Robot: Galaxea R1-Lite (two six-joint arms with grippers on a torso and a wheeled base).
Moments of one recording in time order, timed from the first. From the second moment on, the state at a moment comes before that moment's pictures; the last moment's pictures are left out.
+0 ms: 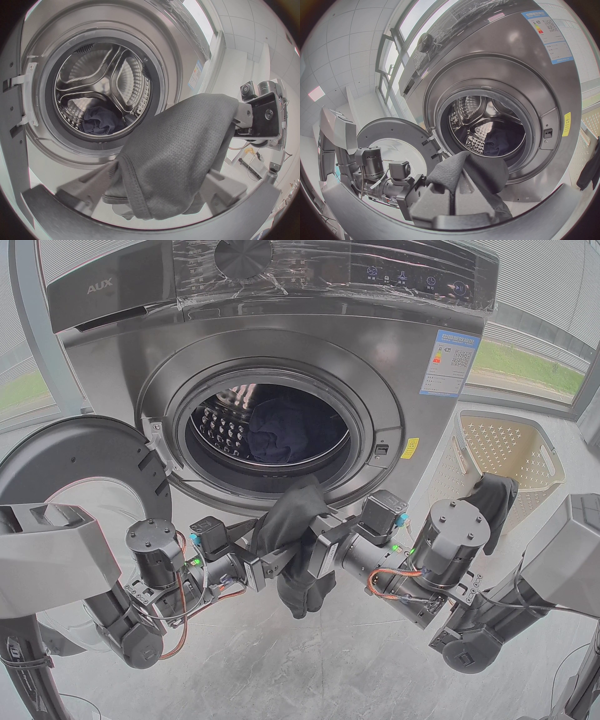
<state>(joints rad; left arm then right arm) -0.50 2.09 -0.55 -1.55 -0.23 -0.10 0.83 2.04 -0.78 -1.44 -0.08 0.14</state>
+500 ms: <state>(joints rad) -0.50 2.03 -0.56 -1.55 -0.21 -0.10 0.83 2.05 -0.77 -1.44 -0.08 0.14</state>
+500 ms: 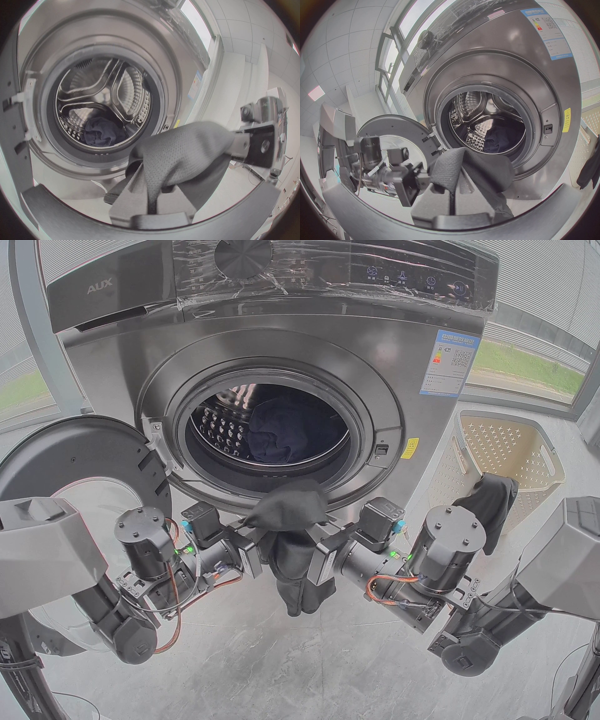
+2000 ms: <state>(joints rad) -0.50 1.74 -0.39 -1.54 -0.22 -0.10 0.84 2.15 -0.79 -1.44 -0.08 0.13</state>
